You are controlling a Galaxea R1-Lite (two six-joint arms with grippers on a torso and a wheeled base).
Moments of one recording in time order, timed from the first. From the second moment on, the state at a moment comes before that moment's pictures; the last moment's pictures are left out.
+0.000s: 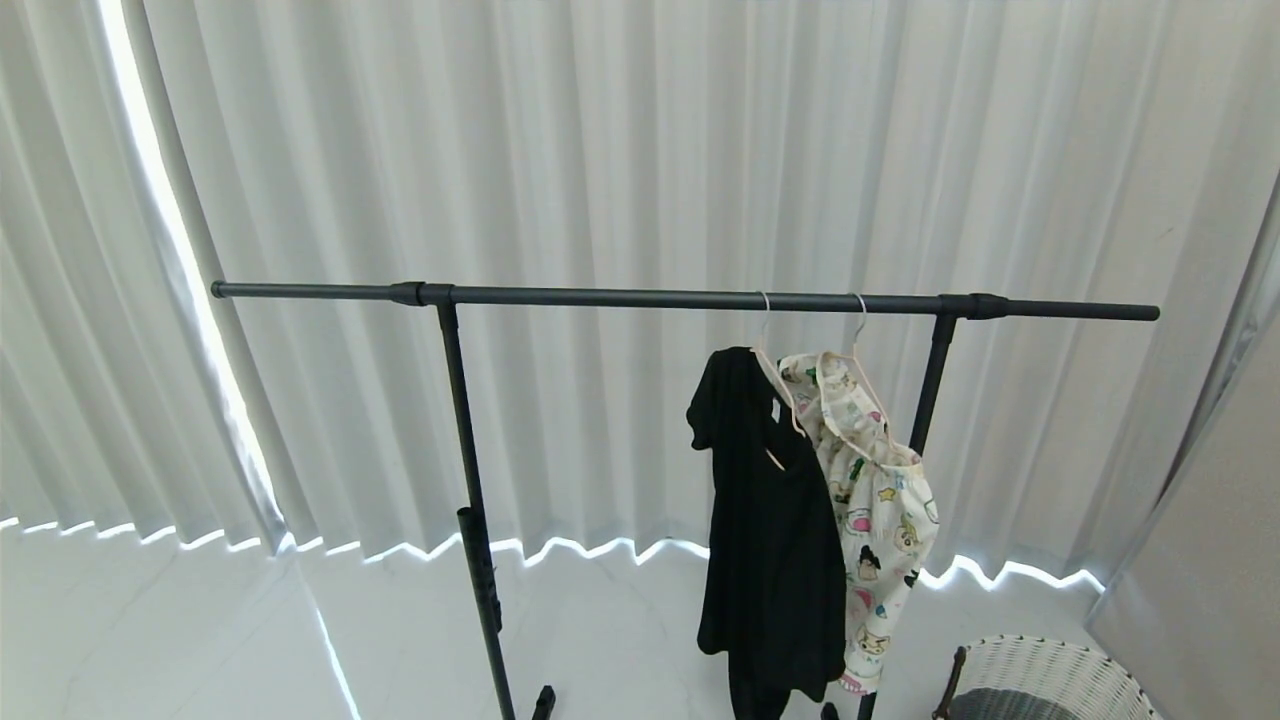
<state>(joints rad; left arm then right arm) 0.08 0.34 -0.01 -0.14 0.41 0.19 -0.20 0.42 -0.03 -0.23 -0.05 -0.31</state>
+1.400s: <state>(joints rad) 0.00 0.01 -0.01 0.00 0.21 0.00 -0.13 0.10 -0.02 0.02 0.25 -0.13</state>
